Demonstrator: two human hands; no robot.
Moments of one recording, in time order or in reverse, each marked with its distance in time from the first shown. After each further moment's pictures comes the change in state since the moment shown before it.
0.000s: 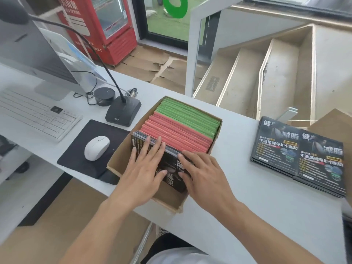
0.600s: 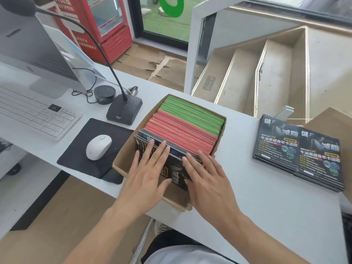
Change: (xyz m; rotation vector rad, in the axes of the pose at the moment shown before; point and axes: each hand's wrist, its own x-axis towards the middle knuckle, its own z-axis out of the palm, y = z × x) left_hand -0.019 -0.014 0.013 0.073 0.078 0.060; right_hand -0.019 -0.029 0.004 -0.188 0.001 0.018
